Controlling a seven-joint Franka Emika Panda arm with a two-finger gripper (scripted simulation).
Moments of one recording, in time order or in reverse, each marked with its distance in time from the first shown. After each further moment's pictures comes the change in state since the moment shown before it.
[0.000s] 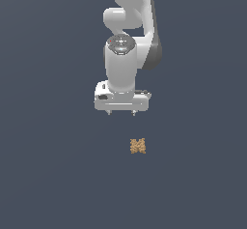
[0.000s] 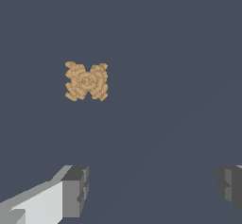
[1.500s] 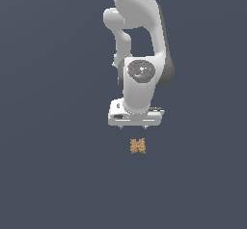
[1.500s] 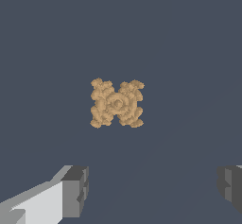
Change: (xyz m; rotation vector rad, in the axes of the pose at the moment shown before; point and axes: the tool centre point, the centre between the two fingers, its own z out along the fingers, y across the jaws) arm 0.039 -0.049 0.043 -0.002 -0.015 -0.031
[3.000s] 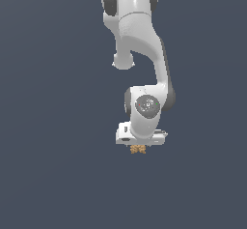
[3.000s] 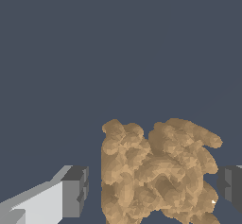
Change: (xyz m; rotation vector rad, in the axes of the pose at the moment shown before) arm 0.044 -0.027 0.086 0.009 0.007 0.024
